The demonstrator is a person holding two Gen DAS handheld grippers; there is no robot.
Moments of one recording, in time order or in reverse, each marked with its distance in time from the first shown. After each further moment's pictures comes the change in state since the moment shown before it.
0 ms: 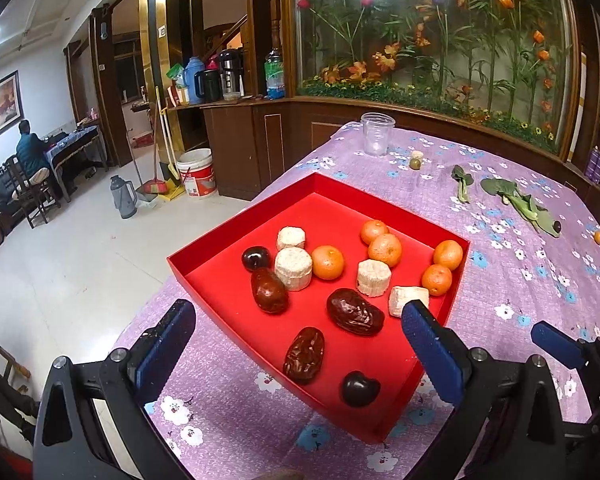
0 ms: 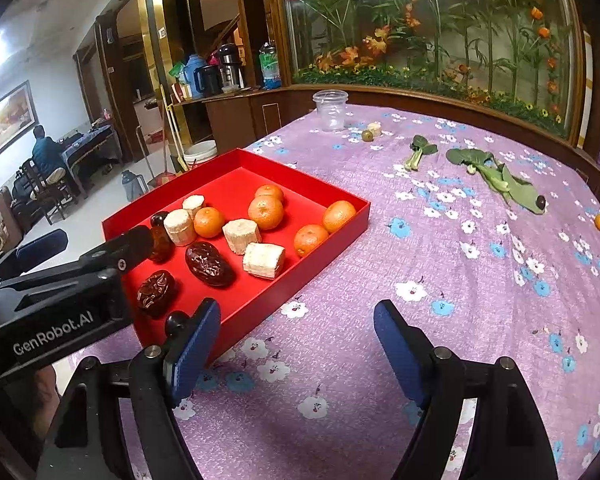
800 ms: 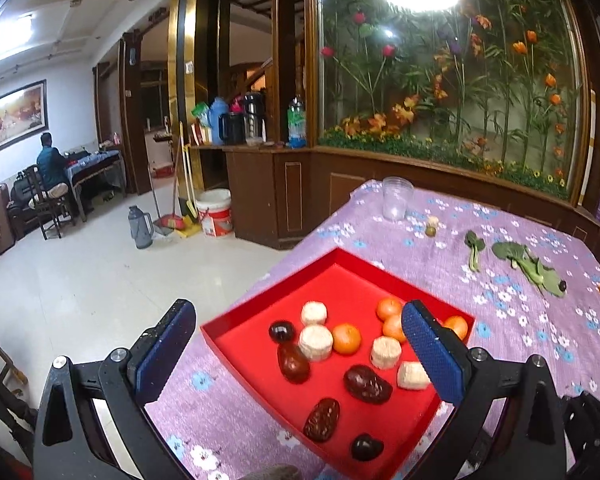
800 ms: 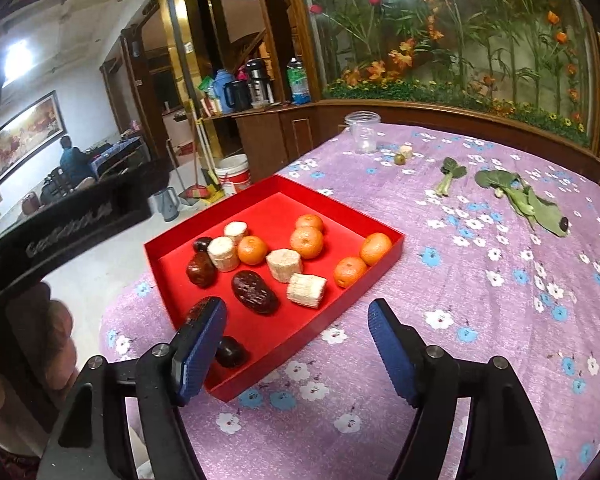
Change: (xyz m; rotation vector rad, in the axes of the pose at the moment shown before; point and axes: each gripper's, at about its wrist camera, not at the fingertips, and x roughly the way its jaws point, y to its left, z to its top) left arm -0.023 0.017 0.039 -0.062 -0.155 0.047; right arm -0.012 0.004 0.018 0.015 -0.032 0.104
